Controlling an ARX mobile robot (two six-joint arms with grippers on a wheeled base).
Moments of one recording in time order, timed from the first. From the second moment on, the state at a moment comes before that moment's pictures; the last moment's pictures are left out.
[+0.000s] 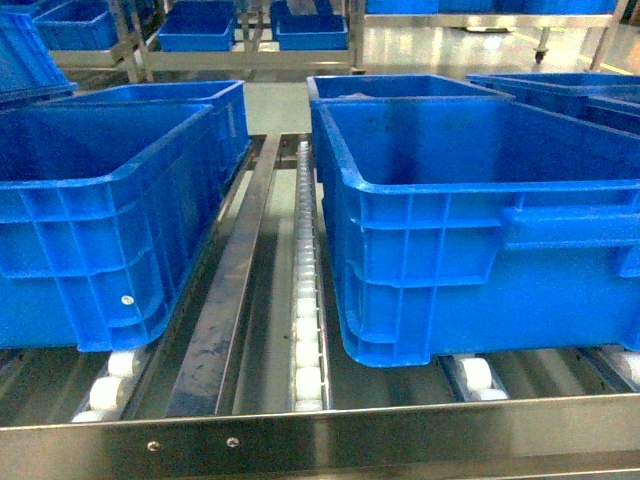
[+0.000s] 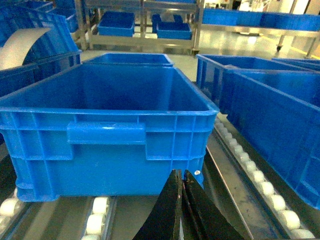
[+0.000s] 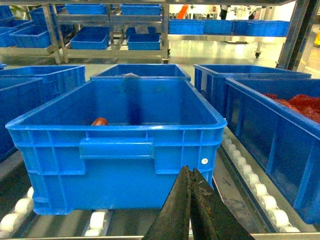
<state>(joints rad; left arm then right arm) 0.00 0.10 0.09 -0.02 0.00 -0.02 0.00 0.26 0.09 0.17 0.00 0.00</state>
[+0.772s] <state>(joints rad) 0.00 0.01 0.02 0.00 0.00 -0.01 0.00 0.01 0.01 0.00 0.00 0.00</state>
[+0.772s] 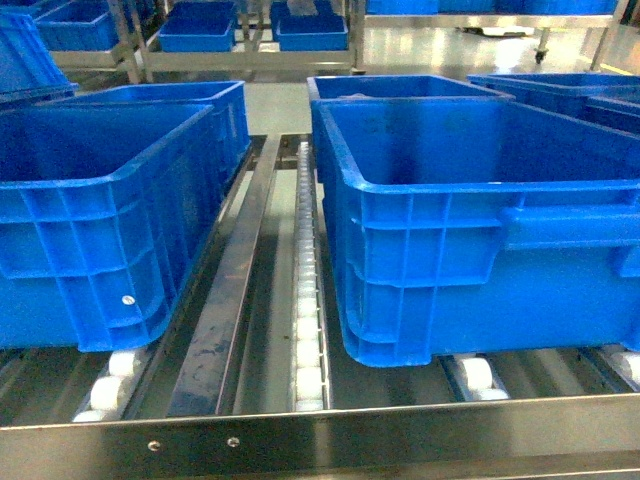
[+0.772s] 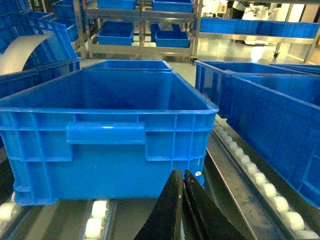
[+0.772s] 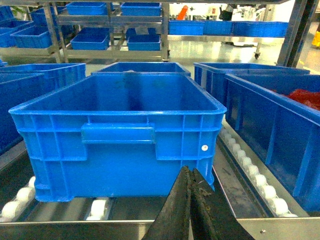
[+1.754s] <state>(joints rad) 0.00 0.01 0.02 0.00 0.00 -0.01 0.00 0.01 0.01 0.00 0.00 0.00</state>
